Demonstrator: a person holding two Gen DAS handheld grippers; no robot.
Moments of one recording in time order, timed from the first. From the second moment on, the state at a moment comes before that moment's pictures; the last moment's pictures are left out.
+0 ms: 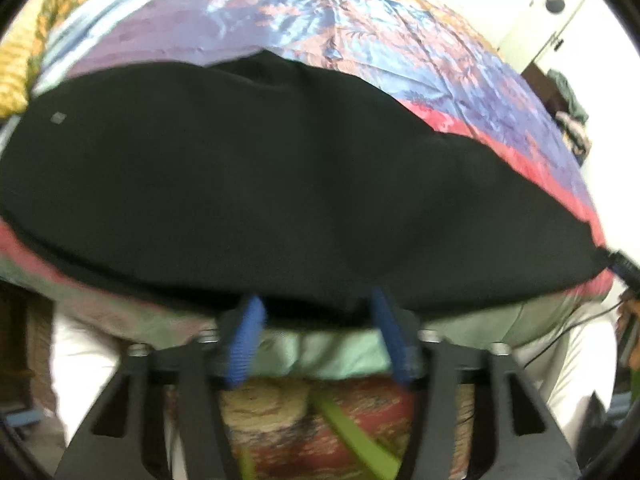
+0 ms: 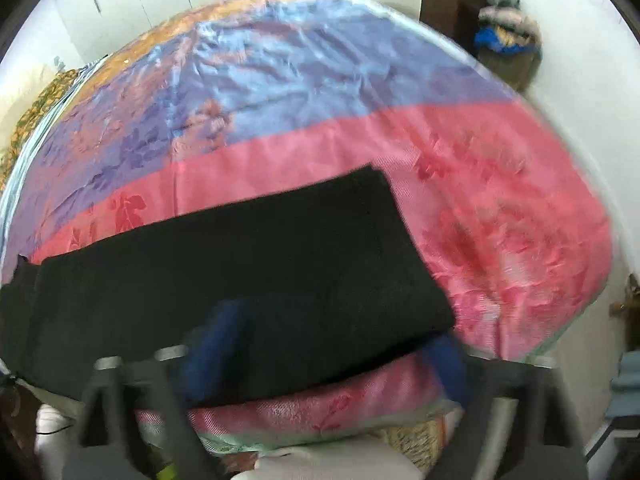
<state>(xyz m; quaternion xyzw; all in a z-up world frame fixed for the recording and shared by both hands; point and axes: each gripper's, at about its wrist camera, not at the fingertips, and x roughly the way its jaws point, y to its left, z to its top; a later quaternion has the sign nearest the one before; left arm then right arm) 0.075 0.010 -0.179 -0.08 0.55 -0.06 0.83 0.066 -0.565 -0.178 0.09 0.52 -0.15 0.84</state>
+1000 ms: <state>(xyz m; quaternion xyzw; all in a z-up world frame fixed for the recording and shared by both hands) 0.100 0.097 -0.163 -0.04 0.50 0.04 0.87 0.093 -0.432 -0.225 0.12 0.53 -0.07 0.83</state>
